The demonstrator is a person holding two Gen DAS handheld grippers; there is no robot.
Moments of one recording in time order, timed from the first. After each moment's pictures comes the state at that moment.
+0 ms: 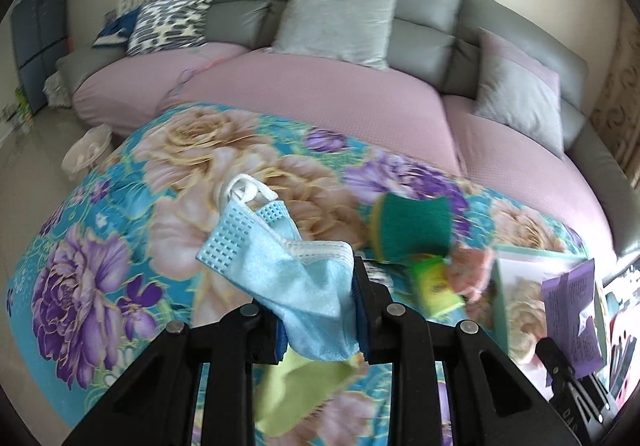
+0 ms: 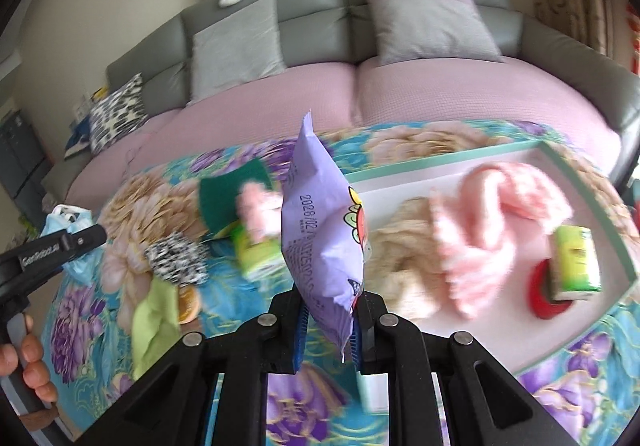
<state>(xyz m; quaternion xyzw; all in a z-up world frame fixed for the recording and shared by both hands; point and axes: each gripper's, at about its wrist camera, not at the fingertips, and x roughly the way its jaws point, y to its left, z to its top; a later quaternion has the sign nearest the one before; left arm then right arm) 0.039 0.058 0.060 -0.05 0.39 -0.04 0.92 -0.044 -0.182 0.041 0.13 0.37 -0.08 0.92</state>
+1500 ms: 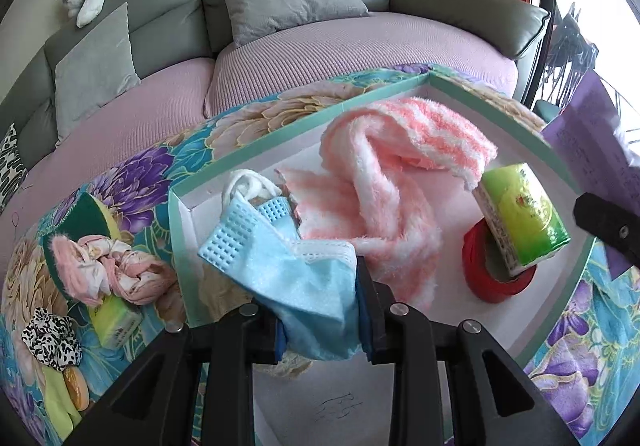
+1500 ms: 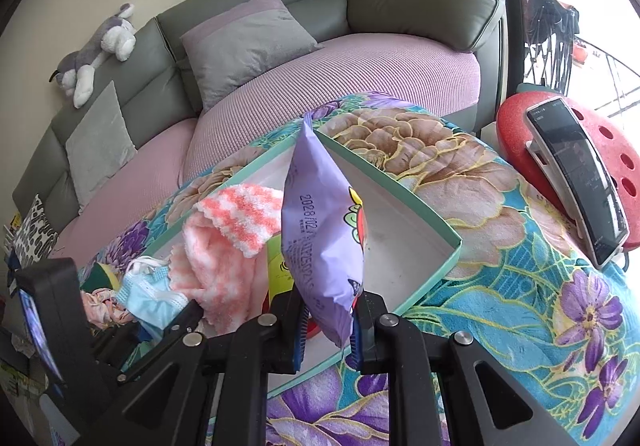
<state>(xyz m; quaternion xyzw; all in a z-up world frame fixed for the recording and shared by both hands) -0.014 -0.224 -0.026 0.20 0.38 -0.28 0.86 -0.128 -0.360 0.026 0.27 0.33 -0.26 0.87</state>
